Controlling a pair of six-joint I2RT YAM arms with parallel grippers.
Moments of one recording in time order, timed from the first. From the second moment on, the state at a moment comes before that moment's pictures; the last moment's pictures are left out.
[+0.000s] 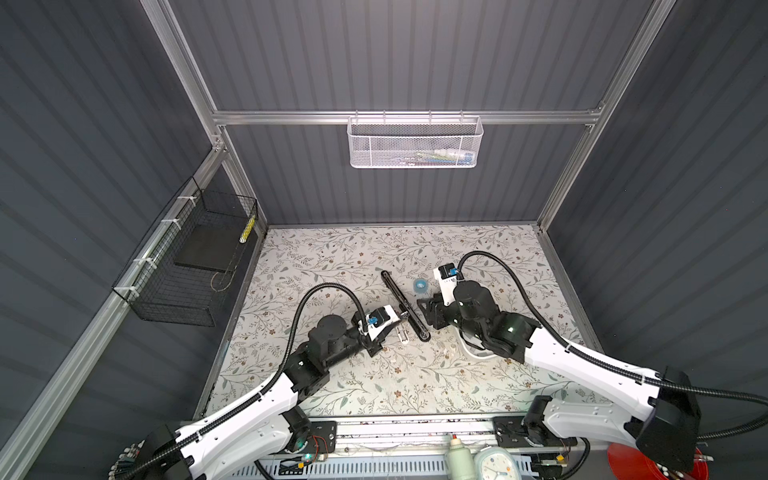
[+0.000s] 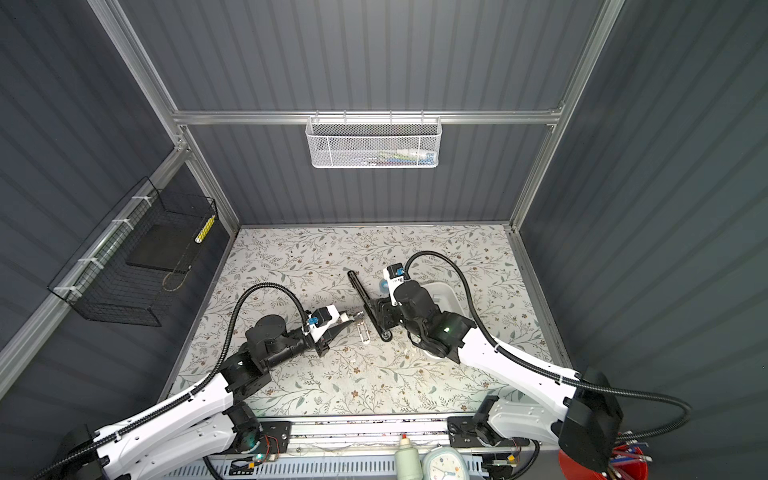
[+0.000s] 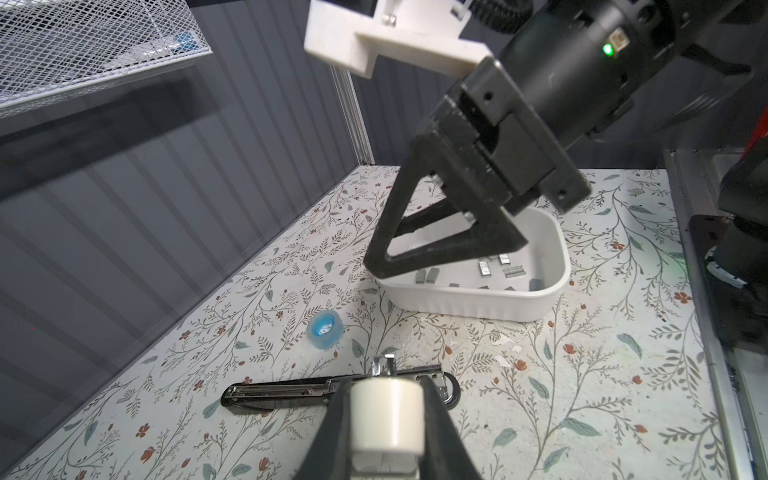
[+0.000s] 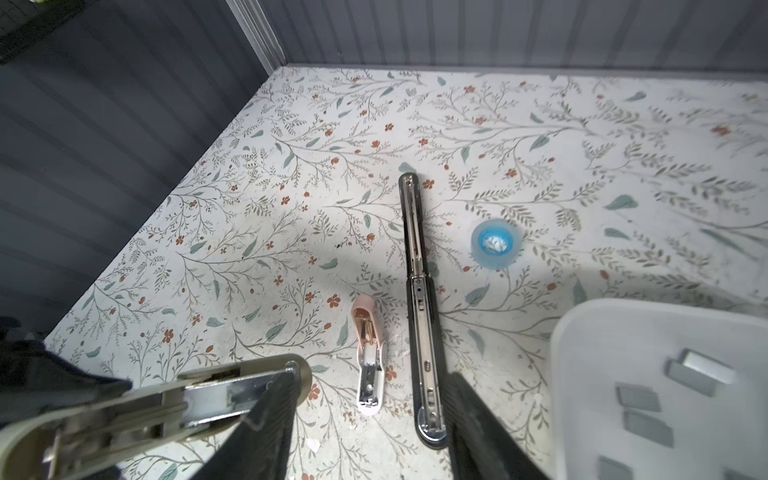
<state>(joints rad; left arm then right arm) -0.82 0.85 0.46 0.22 0.19 0.30 0.86 1.12 0.84 -0.20 0.18 0.38</state>
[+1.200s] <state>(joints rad) -0.82 0.80 0.46 0.19 0.18 0.30 0.85 1.21 1.17 -0.32 -0.04 0.28</state>
